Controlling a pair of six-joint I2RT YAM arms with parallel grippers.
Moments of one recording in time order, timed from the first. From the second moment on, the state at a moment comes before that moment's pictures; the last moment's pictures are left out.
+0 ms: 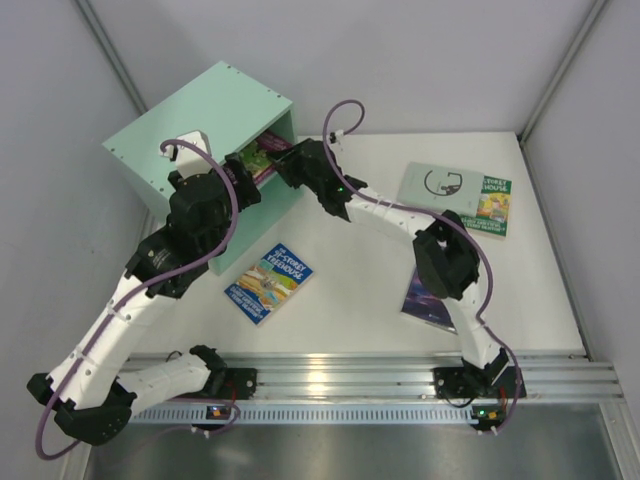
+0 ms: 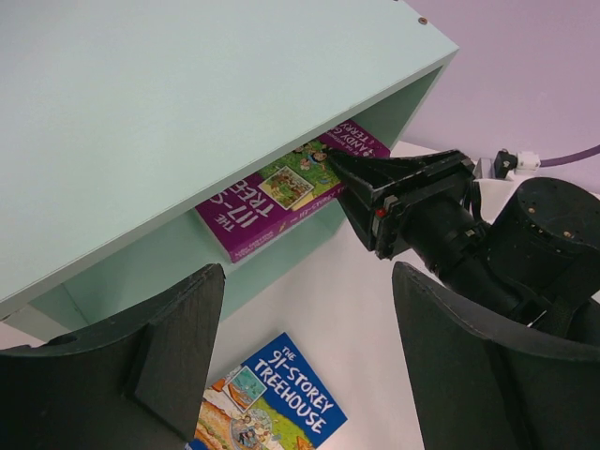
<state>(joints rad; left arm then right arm) -0.65 1.01 1.34 -0.55 -0.72 -0.42 0.78 2.20 1.87 0.12 0.19 1.46</state>
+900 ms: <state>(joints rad) -0.65 1.01 1.34 -0.55 -0.72 -0.39 0.74 2.15 1.88 -0.10 0.24 1.38</state>
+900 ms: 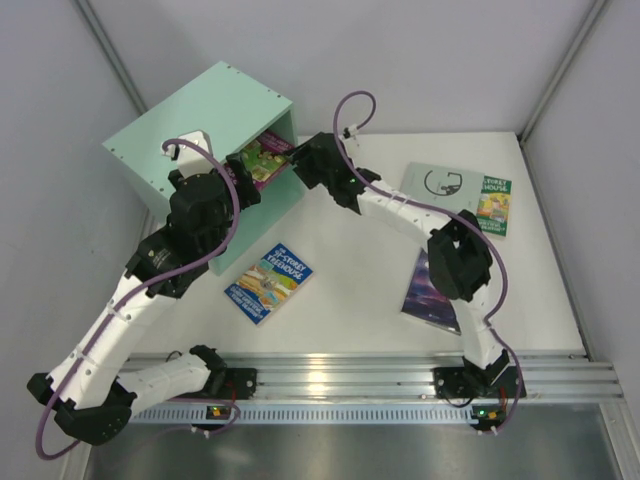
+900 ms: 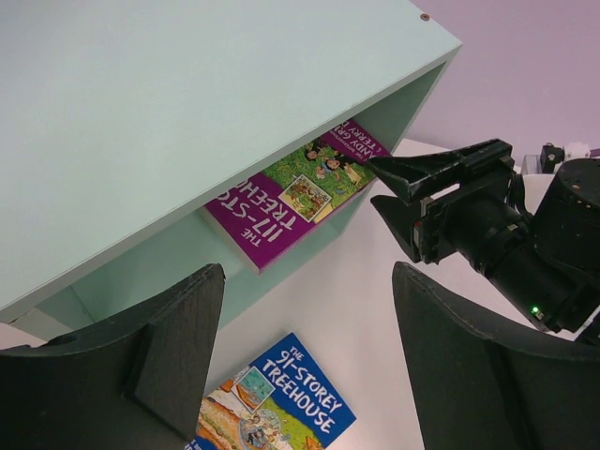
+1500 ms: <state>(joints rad) -0.64 1.01 1.35 -0.57 -0.72 -0.37 0.82 2.10 1.81 -0.03 0.19 1.39</state>
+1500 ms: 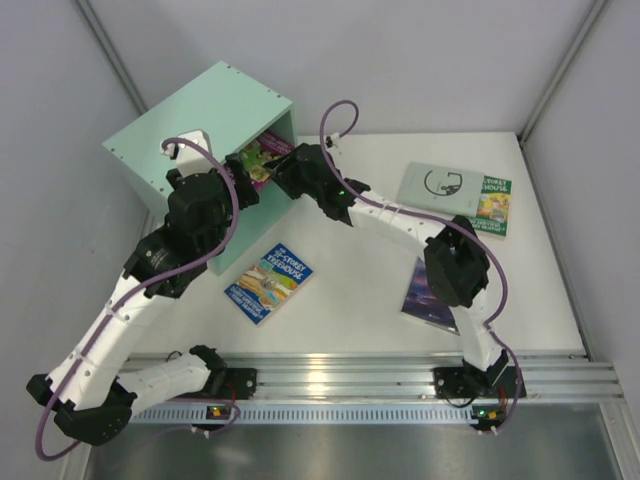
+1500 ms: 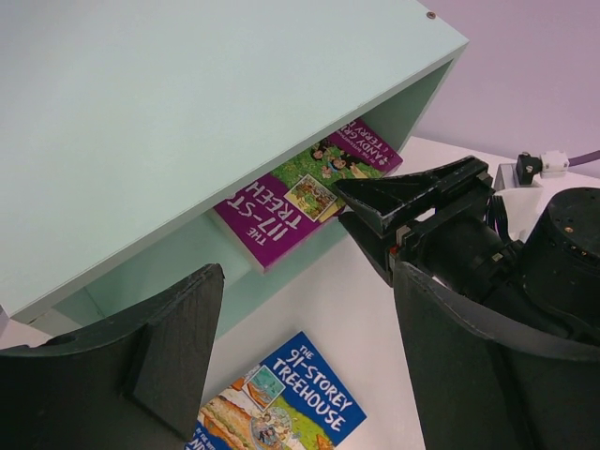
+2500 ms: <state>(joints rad) -0.64 1.01 1.35 -0.58 -0.72 -0.35 0.82 2.19 1.89 0.01 0.19 1.44</state>
